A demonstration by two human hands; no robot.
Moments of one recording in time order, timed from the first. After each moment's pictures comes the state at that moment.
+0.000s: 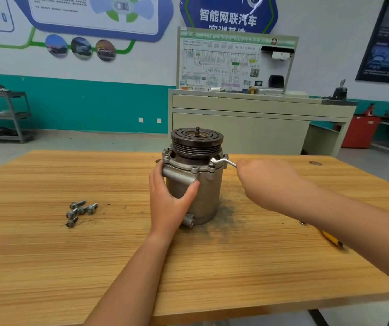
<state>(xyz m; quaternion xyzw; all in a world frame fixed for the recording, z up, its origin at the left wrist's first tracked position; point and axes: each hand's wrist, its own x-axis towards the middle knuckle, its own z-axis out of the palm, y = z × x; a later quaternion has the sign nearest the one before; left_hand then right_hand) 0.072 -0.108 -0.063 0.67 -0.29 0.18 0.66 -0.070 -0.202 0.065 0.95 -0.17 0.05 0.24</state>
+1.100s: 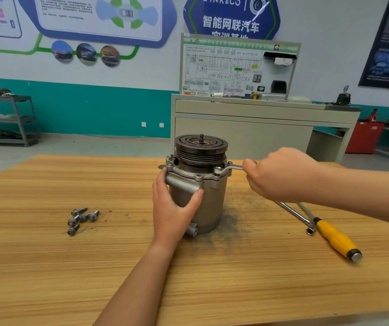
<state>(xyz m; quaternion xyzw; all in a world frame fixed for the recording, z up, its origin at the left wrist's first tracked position) 0.071 -0.108 -0.062 0.66 -0.29 0.17 0.67 -0.063 -0.241 0.079 0.91 -0.04 0.06 0.41</state>
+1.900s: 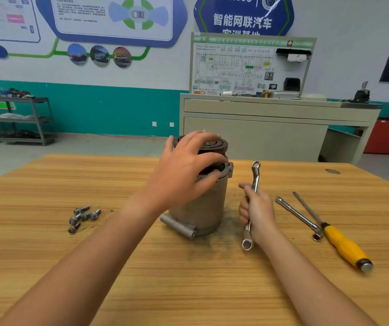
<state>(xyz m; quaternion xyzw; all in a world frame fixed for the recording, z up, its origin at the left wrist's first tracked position) 0.058 -0.091 0.042 0.73 -0.56 0.32 0.22 -0.009 -0.253 -0.033 0.57 -0.26 0.32 -0.71</state>
